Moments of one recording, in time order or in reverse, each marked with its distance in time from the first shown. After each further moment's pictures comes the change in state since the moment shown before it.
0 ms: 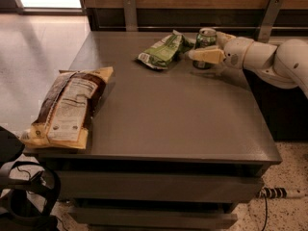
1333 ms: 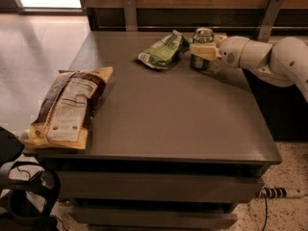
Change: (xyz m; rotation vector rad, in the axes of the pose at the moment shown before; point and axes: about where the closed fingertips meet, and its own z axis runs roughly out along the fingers) arm -0.008 0.009 0.007 -0.019 0.003 0.001
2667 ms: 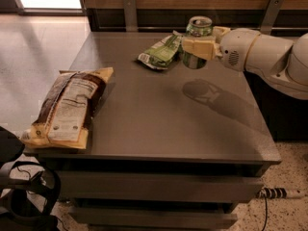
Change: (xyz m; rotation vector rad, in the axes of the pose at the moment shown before) arm -0.082 0.124 -0.051 0.017 -0.031 -0.014
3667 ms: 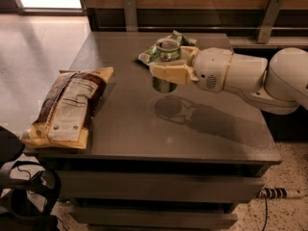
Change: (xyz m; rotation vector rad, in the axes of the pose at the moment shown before) arm 0.011 0.115 0.012 -0.272 -0.028 -0.002
